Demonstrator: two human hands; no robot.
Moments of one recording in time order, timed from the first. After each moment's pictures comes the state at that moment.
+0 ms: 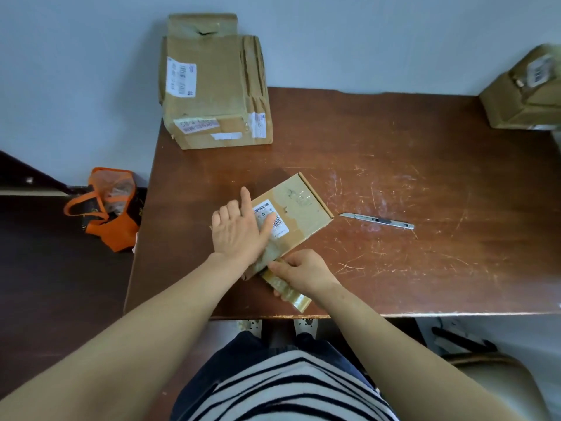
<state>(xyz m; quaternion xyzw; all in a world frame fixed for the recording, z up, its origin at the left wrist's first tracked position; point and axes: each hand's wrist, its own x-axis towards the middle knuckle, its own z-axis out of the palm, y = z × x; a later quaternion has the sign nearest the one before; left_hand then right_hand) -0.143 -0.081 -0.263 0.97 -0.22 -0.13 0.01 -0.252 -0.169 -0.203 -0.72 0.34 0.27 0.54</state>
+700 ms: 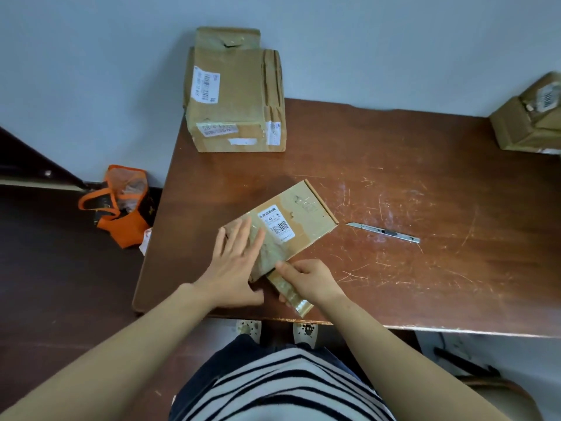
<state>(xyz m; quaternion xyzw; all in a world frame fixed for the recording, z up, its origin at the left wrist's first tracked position) -0.163 -0.015 -0.247 0.87 -0.42 -0.25 0.04 -0.262 -0.167 -0.208 -0.69 0.35 0.23 0.59</state>
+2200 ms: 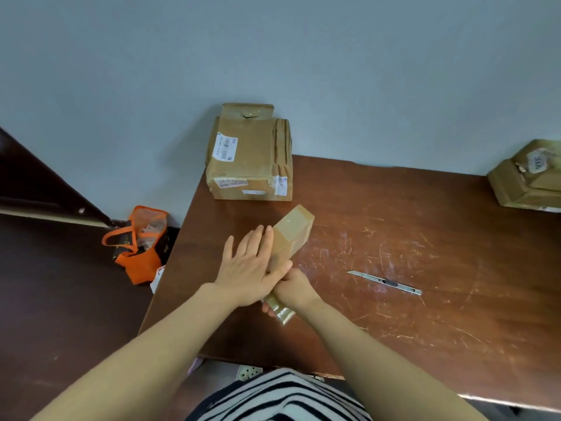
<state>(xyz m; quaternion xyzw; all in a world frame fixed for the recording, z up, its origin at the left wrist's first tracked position) -0.136 -0.069 -0.181 0.92 -0.31 -0.22 0.05 -0.203 -0.172 -0.190 -0.70 0.24 0.21 0.64</state>
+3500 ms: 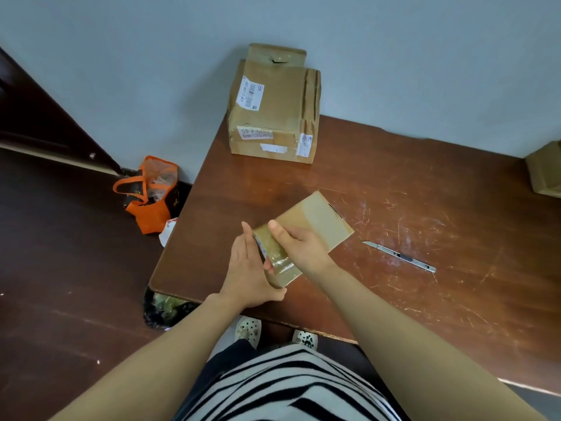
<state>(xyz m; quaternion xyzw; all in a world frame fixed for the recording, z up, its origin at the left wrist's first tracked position) -0.196 -0.025 -0.259 0.92 -0.18 -0.22 0.26 -0.208 -0.158 -0.173 -0.74 0.19 0.19 0.62</state>
